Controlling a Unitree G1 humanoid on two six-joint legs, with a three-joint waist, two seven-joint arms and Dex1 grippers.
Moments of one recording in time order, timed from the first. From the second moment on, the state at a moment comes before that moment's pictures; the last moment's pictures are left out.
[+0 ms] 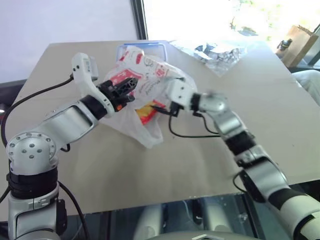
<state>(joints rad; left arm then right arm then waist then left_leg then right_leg) -0.47 0.77 0.24 -0.37 -1.63 0.84 0.33 -0.81 -0.21 0.28 0.18 -0.04 0.02 0.79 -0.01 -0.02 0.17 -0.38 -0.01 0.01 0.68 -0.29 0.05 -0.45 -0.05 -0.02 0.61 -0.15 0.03</state>
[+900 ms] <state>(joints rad) -0.10 0.84 0.52 -0.61 -1.58 0.88 -0.17 -0.89 -0.23 0.23 0.57 -0.20 0.15 0.45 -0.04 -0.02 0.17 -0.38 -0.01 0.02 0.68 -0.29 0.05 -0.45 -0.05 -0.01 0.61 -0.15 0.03</state>
